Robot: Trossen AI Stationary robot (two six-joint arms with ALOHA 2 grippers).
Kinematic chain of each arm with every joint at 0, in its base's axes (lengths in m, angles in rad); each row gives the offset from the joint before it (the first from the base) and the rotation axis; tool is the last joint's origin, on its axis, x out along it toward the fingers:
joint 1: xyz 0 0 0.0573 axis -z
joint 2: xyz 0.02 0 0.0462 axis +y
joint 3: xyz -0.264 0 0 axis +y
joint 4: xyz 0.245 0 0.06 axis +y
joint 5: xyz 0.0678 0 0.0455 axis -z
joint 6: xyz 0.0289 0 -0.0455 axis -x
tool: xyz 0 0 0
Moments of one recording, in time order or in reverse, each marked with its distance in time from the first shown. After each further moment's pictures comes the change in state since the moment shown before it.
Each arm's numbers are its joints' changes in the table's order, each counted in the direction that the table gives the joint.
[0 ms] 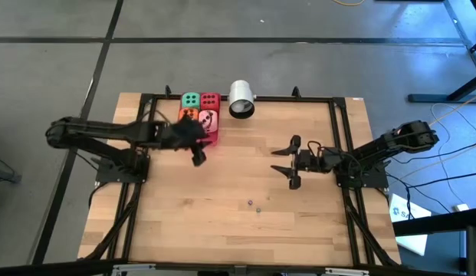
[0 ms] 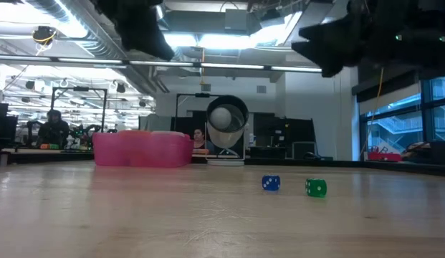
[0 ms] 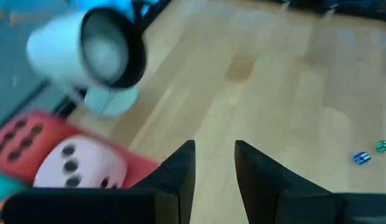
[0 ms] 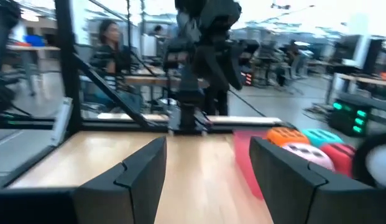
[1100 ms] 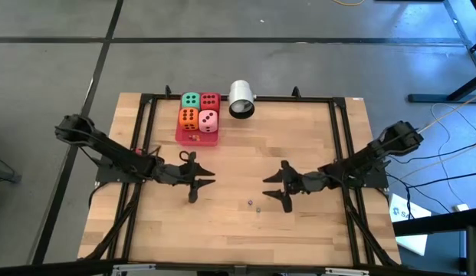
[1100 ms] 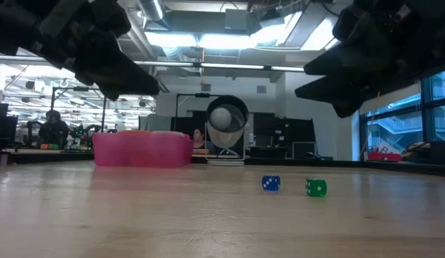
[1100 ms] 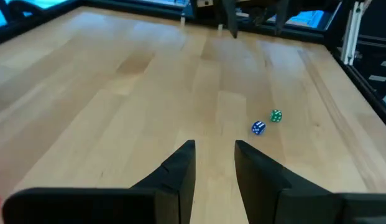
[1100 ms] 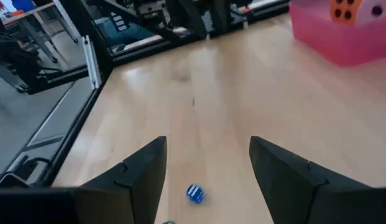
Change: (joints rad) left arm 0.353 0.129 0.541 -0.968 -0.030 0.075; right arm -0.269 0.215 -0.173 0.356 0.175 -0.491
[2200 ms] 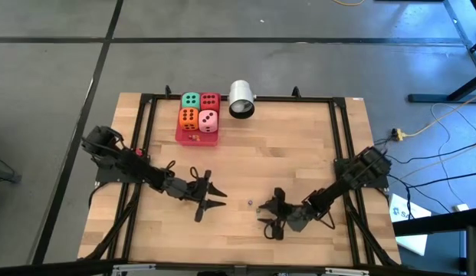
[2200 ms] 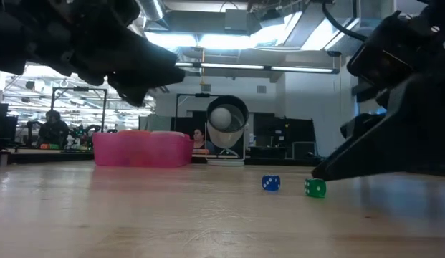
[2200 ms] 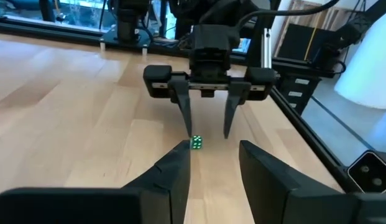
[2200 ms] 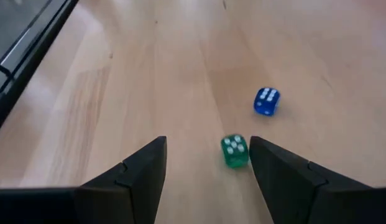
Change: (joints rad) left arm 0.100 0.399 -0.084 -0.513 0.107 -0.050; right arm -0.243 0.460 -0.261 0.113 0.210 -0.153
